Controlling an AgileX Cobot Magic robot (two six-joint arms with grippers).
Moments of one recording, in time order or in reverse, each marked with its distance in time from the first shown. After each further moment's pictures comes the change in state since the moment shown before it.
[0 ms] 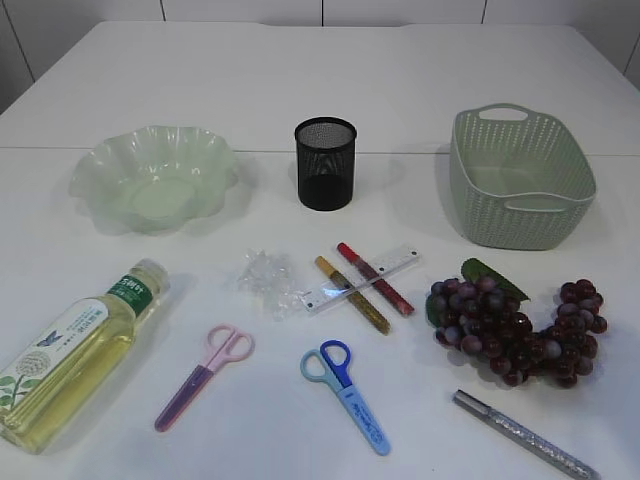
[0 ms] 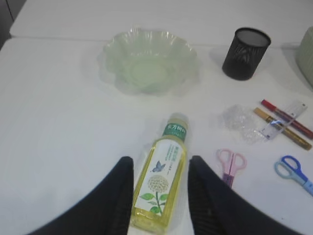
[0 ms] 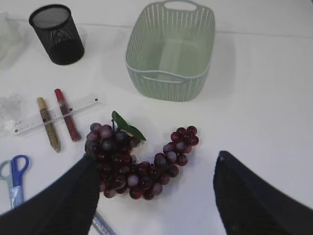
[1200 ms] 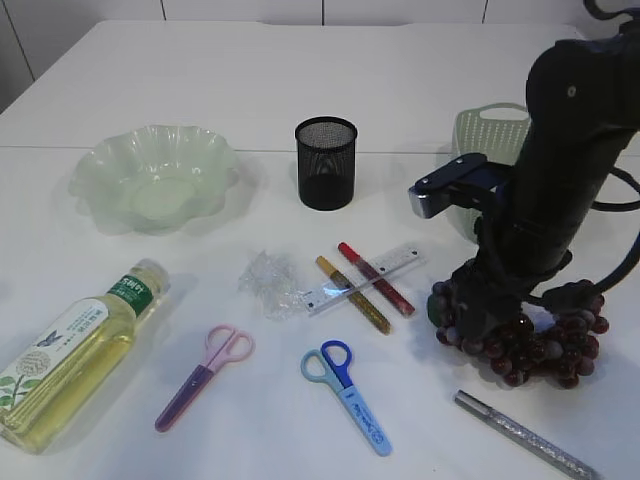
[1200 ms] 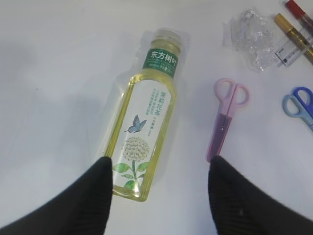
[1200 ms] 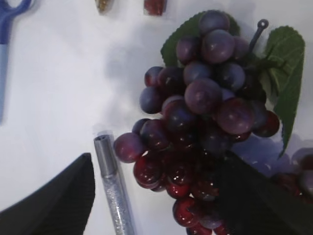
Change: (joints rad) left arm -0.074 0.637 -0.184 -0.055 0.041 0.002; right arm 0.186 1.162 -0.473 0.159 0.213 -0.499
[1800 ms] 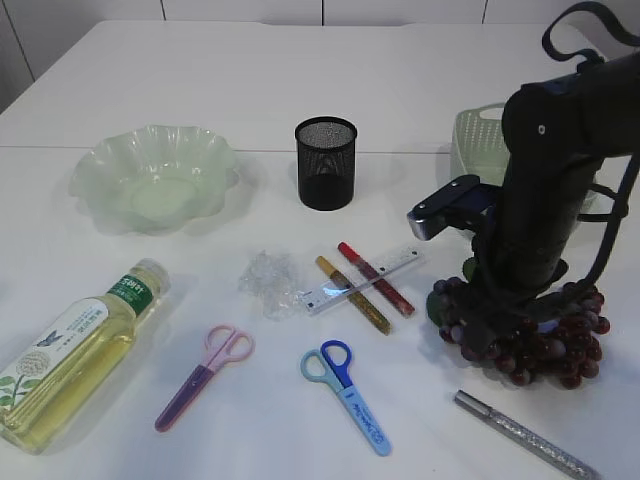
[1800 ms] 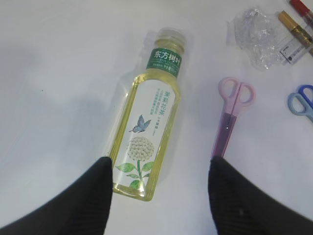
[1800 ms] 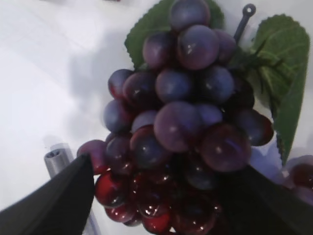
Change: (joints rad) left arm 0.000 0.000 0.000 0.015 0.004 0.004; right arm 0.003 0.096 -0.006 -0.122 -0.043 0.058
